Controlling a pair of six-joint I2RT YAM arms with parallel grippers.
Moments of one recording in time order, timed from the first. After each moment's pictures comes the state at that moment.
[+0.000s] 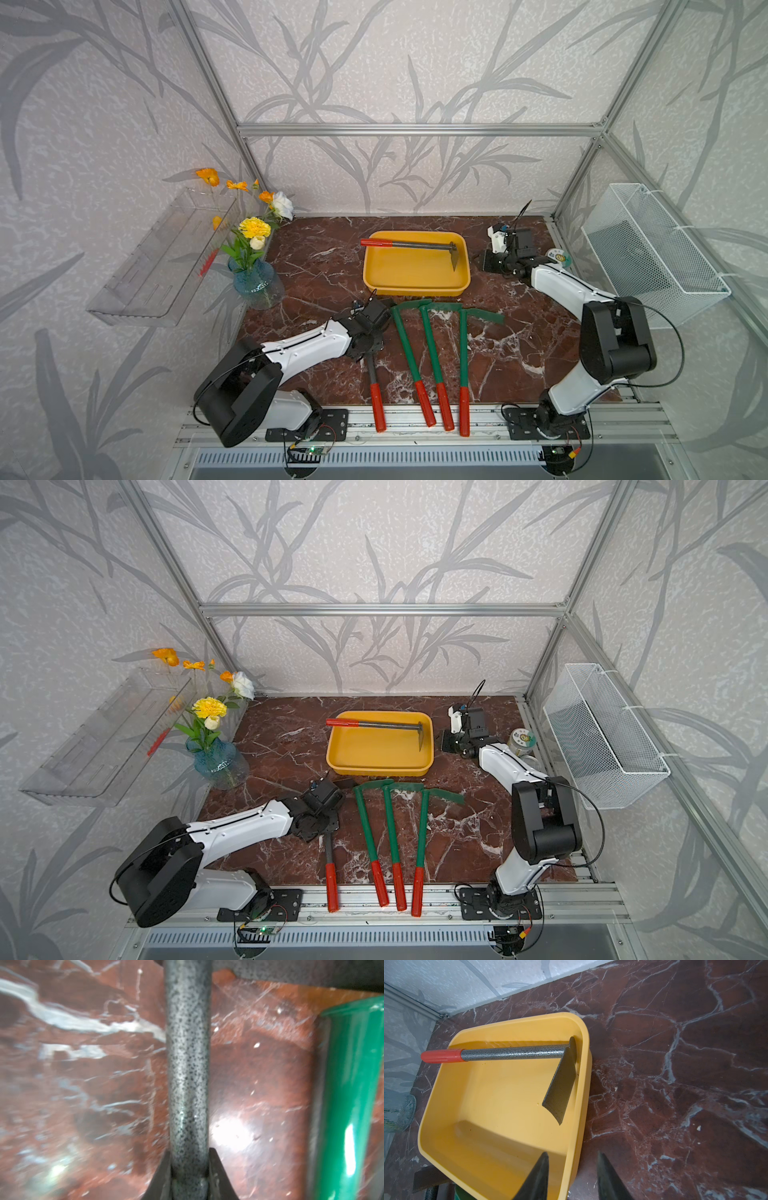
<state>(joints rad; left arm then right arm) -0.72 1.34 0.65 -0.66 -0.15 -0.89 0.16 1.67 1.10 -0.20 -0.31 0.30</state>
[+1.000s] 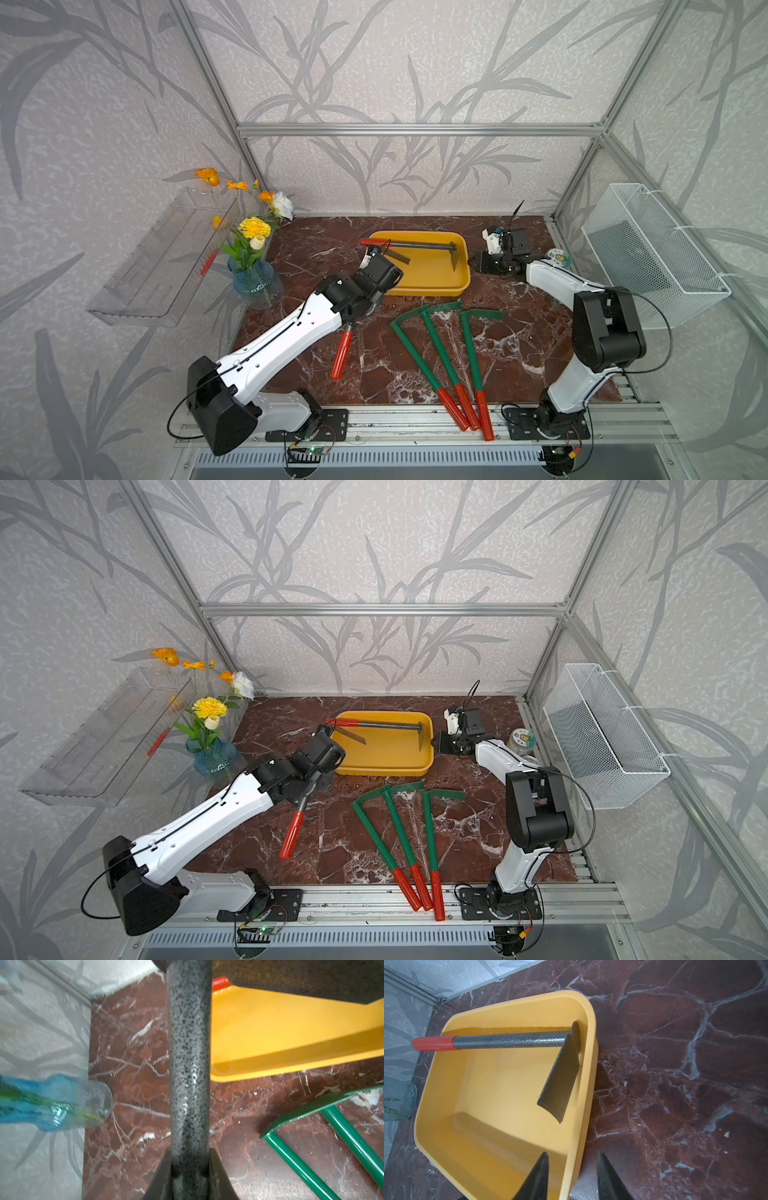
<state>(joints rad) -0.70 1.34 1.30 -1.00 -0.58 -0.27 0.16 1.74 1.14 -0.23 -0.36 0.29</state>
